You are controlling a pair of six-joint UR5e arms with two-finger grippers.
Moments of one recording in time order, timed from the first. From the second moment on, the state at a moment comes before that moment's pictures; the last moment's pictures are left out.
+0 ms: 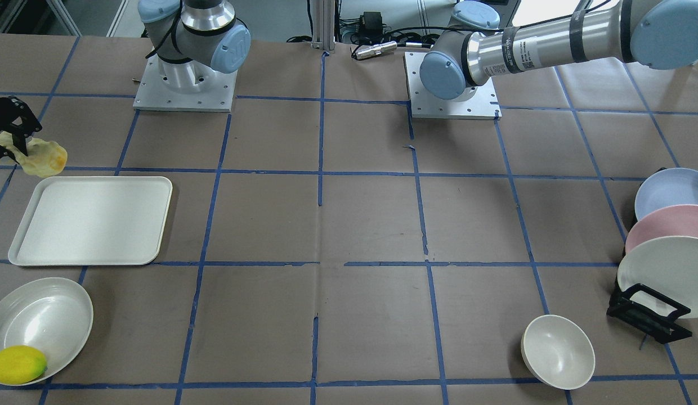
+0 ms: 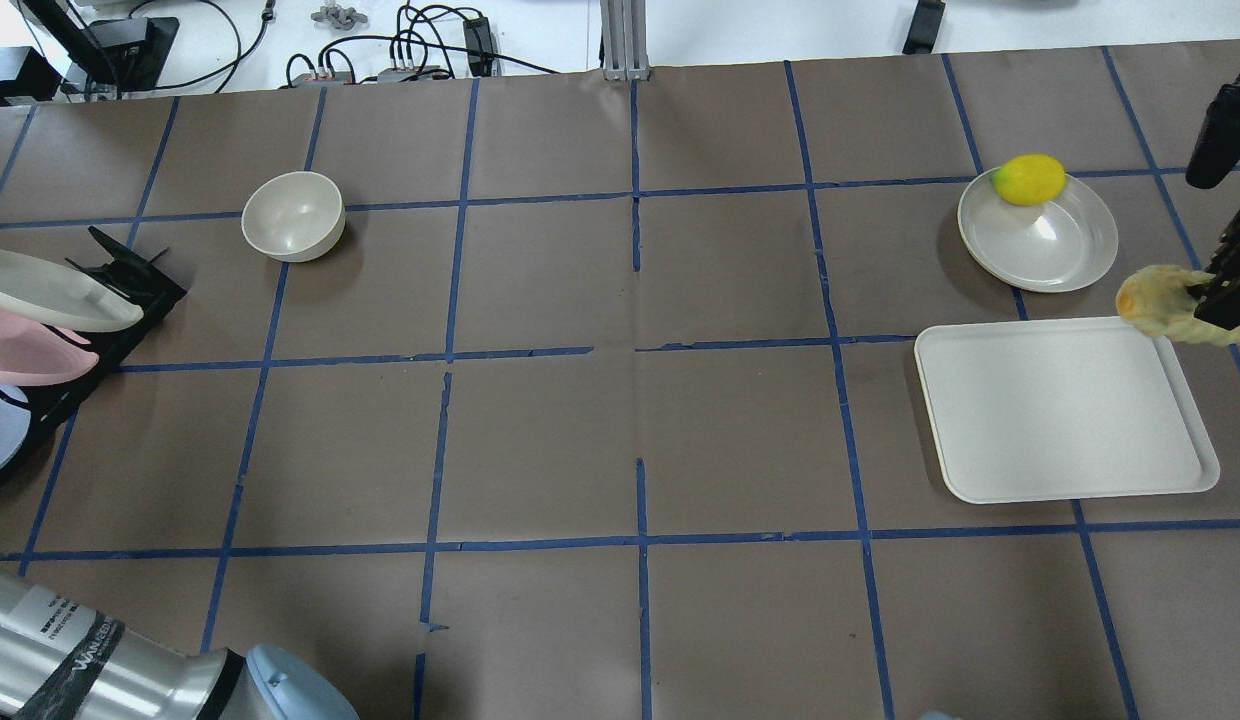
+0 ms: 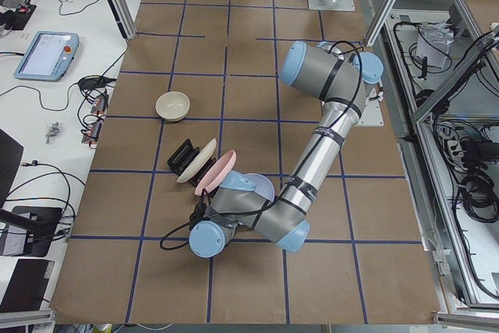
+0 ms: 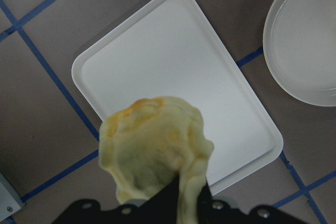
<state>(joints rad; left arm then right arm) -0.53 -2.49 -0.82 -1.82 1.53 1.33 1.06 -1.59 1.76 -1.69 -1.60 -1.51</state>
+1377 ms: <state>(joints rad) -0.54 -2.50 -0.82 -1.81 1.55 1.33 1.07 -1.60 1.76 -1.68 -1.60 -1.51</state>
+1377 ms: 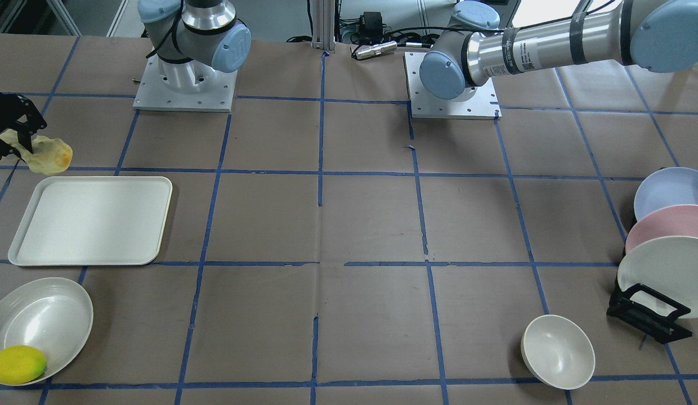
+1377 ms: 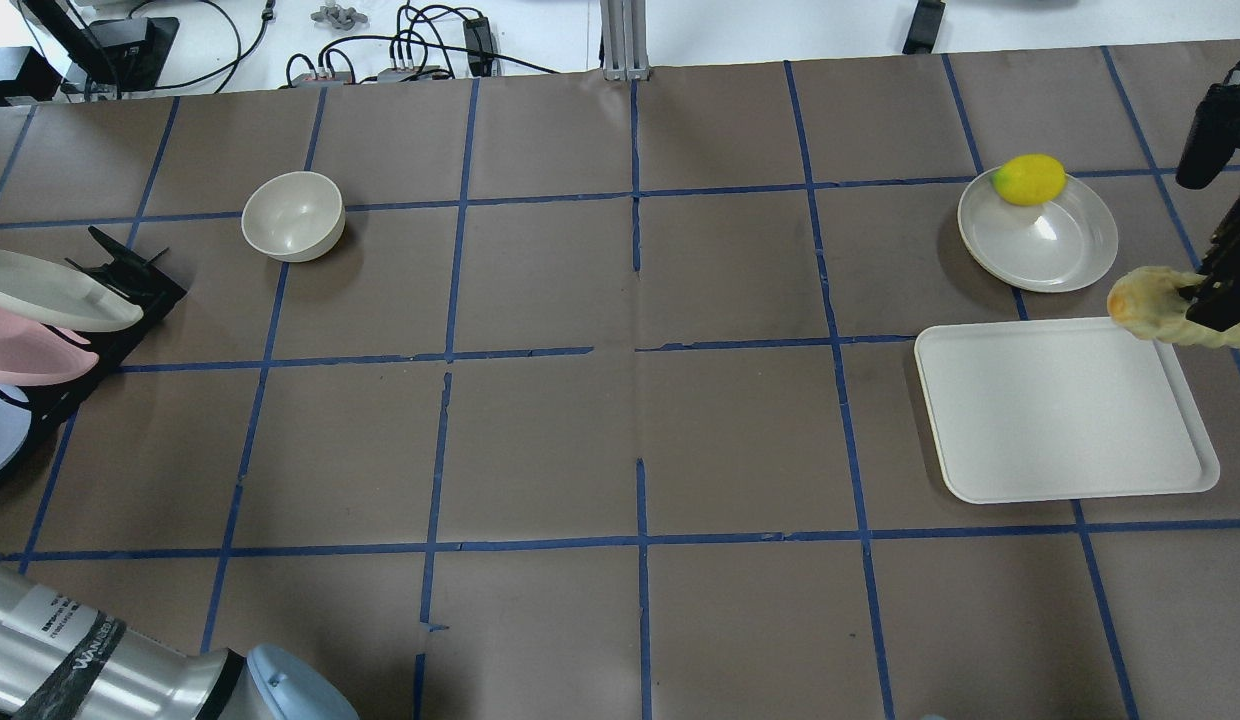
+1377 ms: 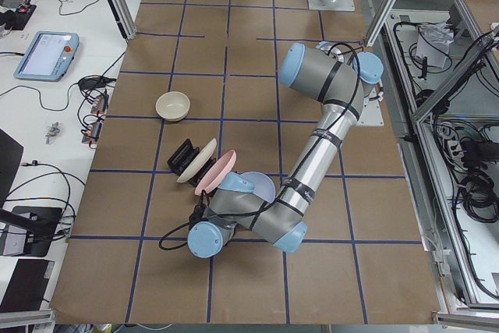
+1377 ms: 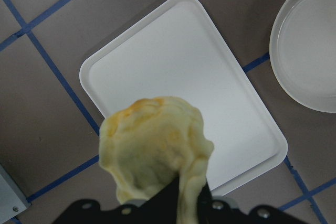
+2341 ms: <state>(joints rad) -0.54 -2.51 -0.82 -1.82 1.58 1.33 1.07 -1.60 1.76 -1.68 -1.60 -1.52</state>
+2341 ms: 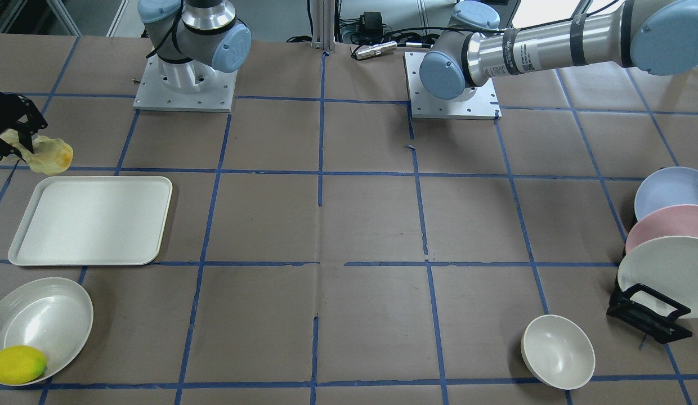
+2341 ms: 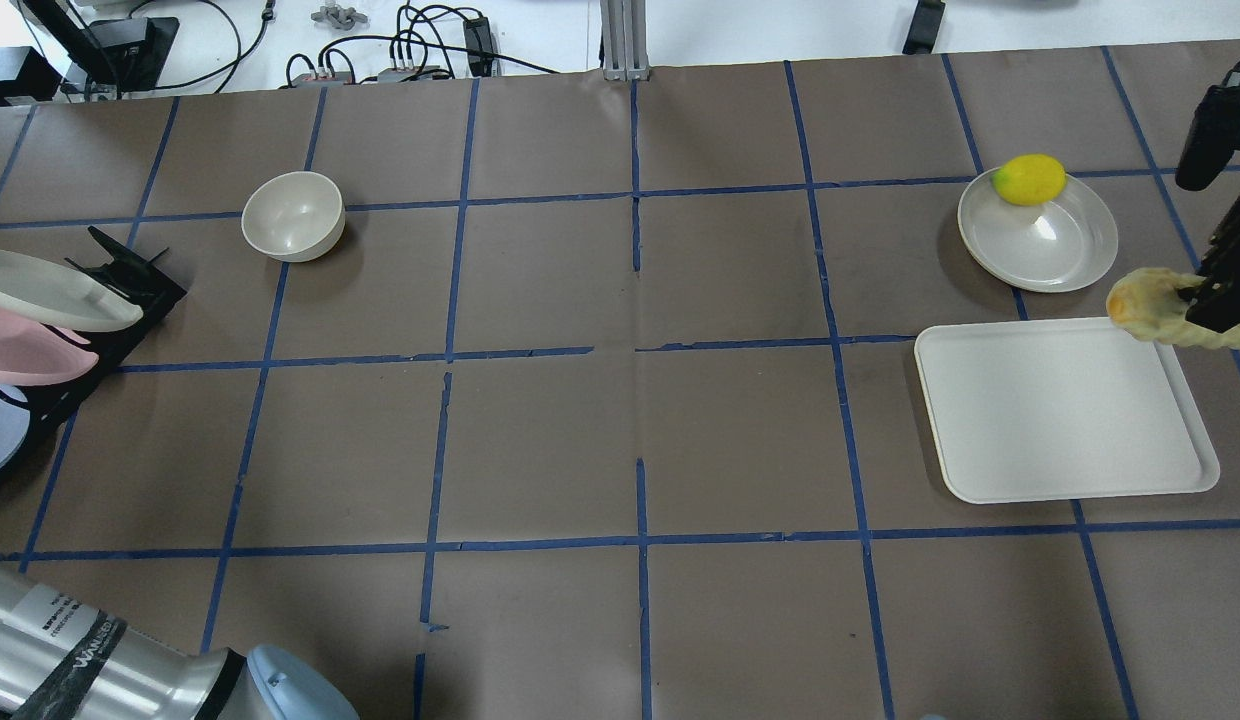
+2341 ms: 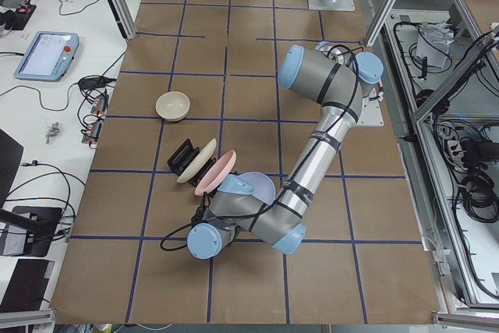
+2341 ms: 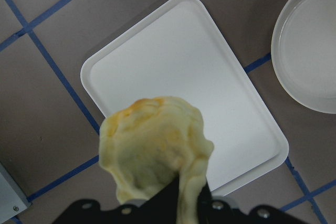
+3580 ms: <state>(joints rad) -0.54 -2.27 -0.83 -1.98 1.62 1.34 1.29 -1.68 1.71 -1.59 -1.58 -1.30</state>
